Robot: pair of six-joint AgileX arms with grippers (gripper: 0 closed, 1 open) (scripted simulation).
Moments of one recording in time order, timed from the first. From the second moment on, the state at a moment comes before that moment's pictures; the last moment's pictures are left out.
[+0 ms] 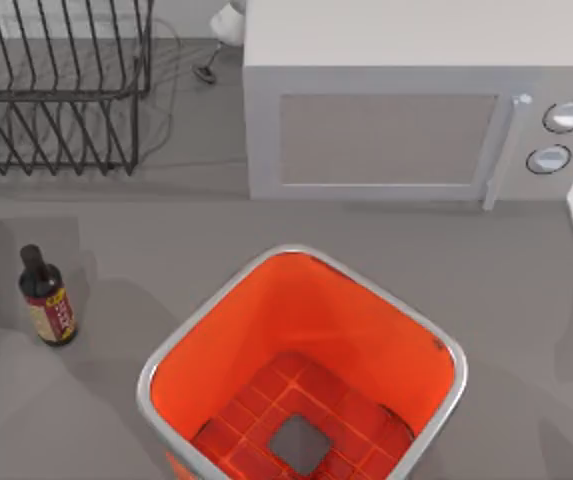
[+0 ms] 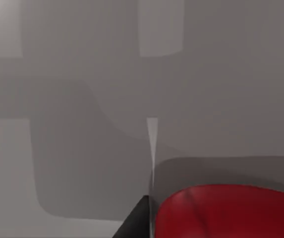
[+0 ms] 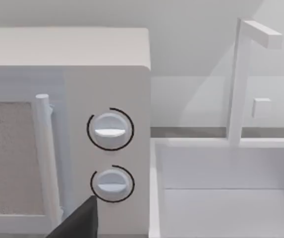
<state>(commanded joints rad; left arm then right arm) 0.26 2.07 1.32 -0.75 0.03 0.13 0.00 0.00 0.00 0.00 0.00 0.00</state>
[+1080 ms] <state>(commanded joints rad) 0.26 1.98 1.64 -1.17 0.02 0.14 0.00 0.00 0.00 0.00 0.00 0.00</state>
